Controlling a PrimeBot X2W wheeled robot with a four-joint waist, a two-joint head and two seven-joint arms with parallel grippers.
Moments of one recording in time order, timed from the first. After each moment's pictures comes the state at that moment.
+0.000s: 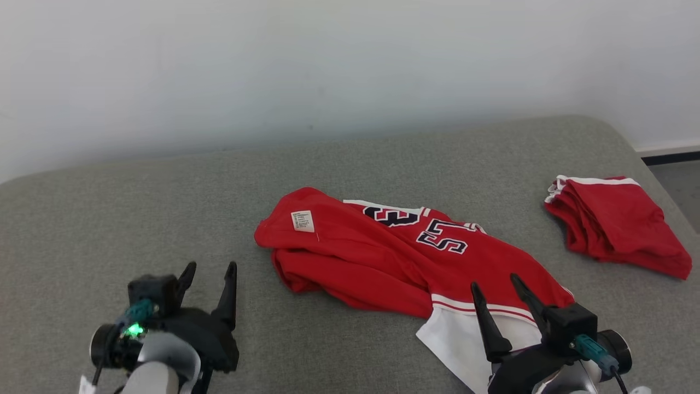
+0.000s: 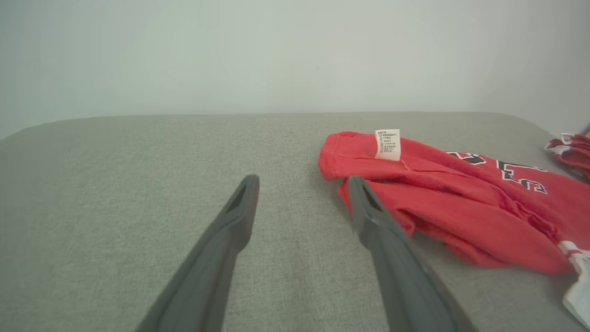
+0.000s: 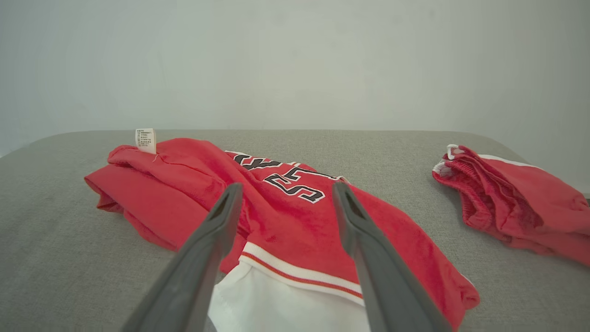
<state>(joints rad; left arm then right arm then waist) -0.30 0.07 -0.05 0.46 -0.18 -0.10 -0.06 -0.12 -0.07 0.14 0.26 0.11 0.13 -0.09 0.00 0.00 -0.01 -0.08</state>
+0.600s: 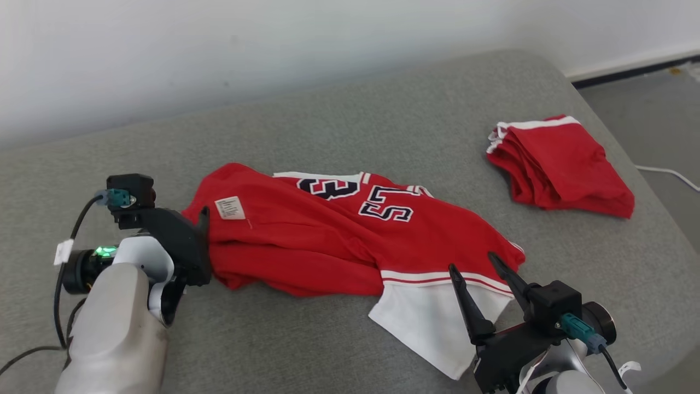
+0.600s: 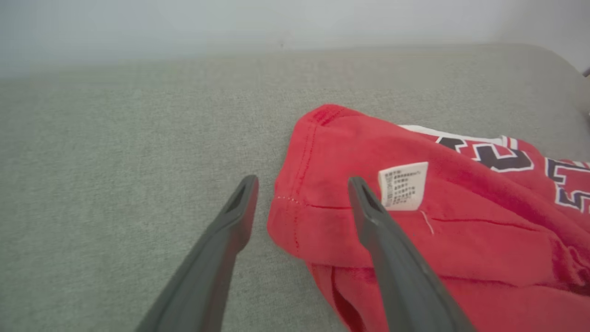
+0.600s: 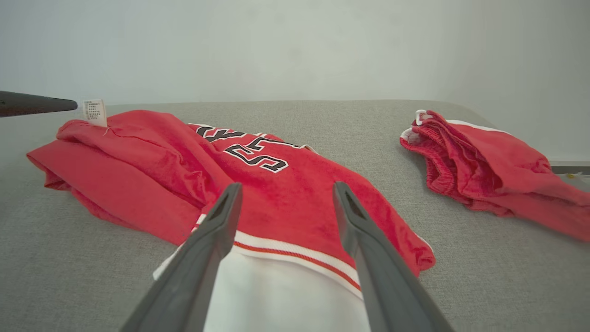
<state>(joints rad) -0.71 0.11 -0.05 0.81 -0.23 -0.07 0.20 -0.18 -0.11 0.23 0.21 0.15 0.13 -0.03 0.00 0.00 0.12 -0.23</state>
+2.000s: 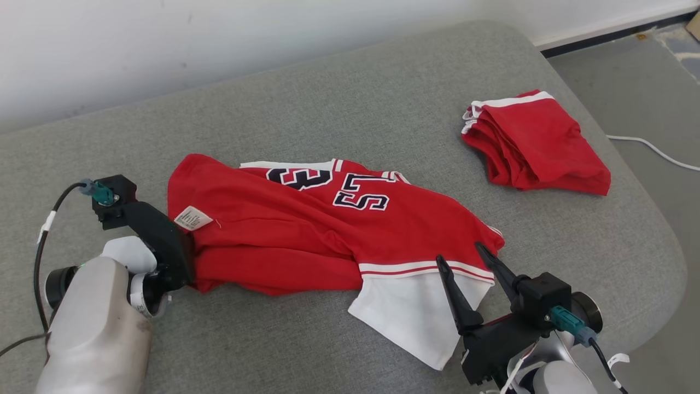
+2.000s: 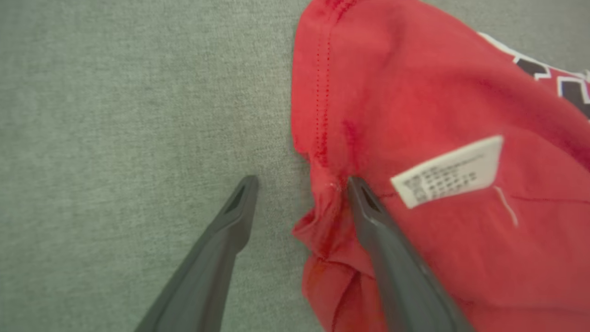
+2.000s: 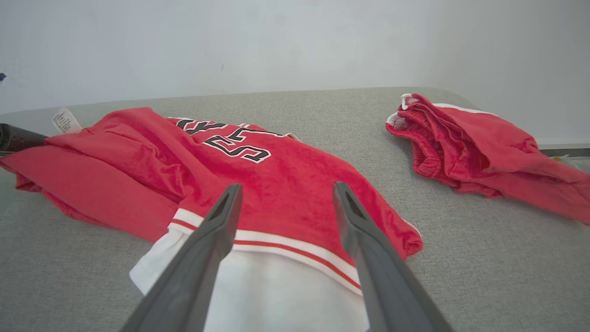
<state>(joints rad) -0.75 0.15 -0.04 0.86 -0.32 0.01 0.50 -0.22 -0.09 0.26 0.24 0.16 0.13 -0.06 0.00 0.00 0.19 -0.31</state>
